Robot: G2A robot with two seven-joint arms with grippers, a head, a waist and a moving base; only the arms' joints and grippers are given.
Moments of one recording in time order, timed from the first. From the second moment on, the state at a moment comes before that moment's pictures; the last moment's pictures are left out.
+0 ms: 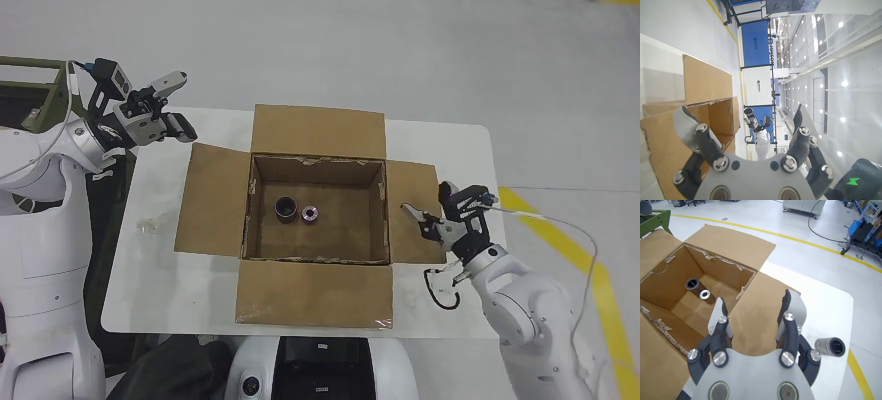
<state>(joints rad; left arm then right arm) 1.06 -0.99 -1.76 -1.61 -0.34 0.27 -1.11 -1.64 -1.19 1.48 -2.09 -1.16 -0.26 0.43</state>
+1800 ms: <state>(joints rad) 1.06 -0.99 -1.76 -1.61 -0.34 0.27 -1.11 -1.52 -1.16 1.72 -1.80 -0.91 -0.24 0.70</state>
